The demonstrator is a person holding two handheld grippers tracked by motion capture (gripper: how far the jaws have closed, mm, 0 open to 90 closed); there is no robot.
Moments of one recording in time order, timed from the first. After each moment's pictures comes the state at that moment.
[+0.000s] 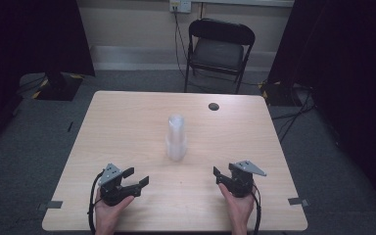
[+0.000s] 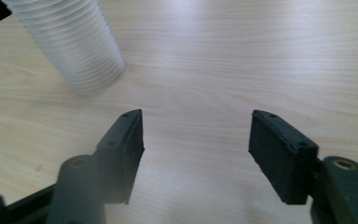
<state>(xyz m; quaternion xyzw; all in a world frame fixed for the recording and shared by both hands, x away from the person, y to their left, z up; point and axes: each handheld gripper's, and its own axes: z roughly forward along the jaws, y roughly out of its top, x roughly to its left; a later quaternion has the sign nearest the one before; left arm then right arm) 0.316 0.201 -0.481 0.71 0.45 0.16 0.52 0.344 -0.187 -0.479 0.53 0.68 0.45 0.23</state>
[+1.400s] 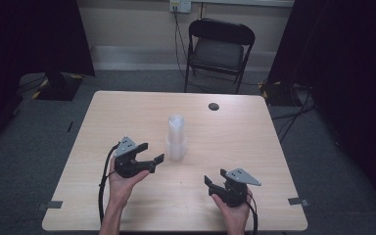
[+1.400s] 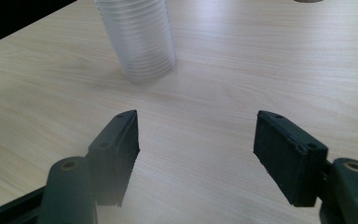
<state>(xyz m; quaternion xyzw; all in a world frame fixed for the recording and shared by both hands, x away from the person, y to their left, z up) 0.372 0.159 -0.423 0.72 0.39 0.17 0.54 0.317 -0.169 -0.475 0.48 0.71 0.47 0.22</state>
